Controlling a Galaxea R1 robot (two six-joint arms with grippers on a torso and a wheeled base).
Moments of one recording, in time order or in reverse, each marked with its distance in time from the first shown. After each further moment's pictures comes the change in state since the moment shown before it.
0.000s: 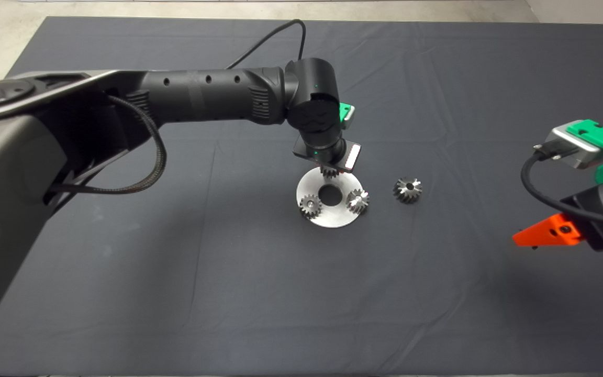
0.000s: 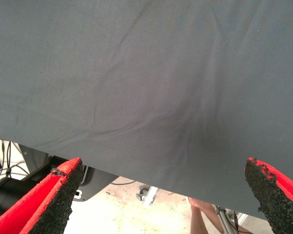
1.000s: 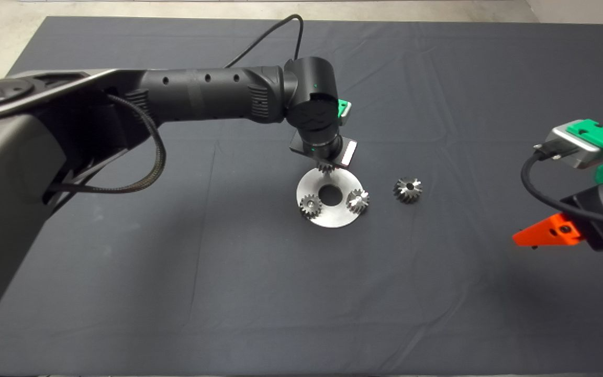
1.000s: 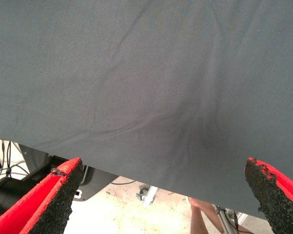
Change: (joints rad) left arm -0.002 0.000 -0.005 0.034 0.012 -0.001; right arm 0.000 0.000 0.000 0.000 0.000 0.000
